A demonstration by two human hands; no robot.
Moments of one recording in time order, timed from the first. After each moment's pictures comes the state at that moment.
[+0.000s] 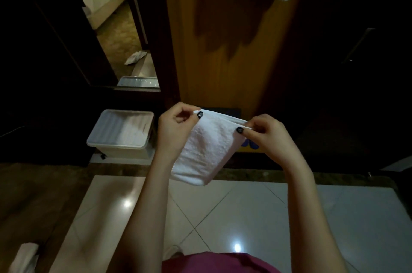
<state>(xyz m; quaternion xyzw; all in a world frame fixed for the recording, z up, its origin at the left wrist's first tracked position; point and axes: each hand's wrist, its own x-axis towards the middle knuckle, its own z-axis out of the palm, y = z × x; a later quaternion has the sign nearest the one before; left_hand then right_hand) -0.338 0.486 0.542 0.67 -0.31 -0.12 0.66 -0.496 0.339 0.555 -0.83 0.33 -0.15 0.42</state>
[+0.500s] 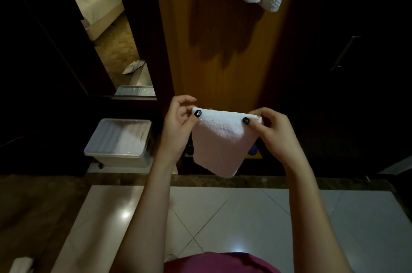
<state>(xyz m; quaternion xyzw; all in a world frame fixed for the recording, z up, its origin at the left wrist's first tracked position) -0.342 0.468 0.551 0.59 -0.35 -0.18 0.70 -0.508 0.324 0.571 -0.80 0.30 -0.27 0.45</state>
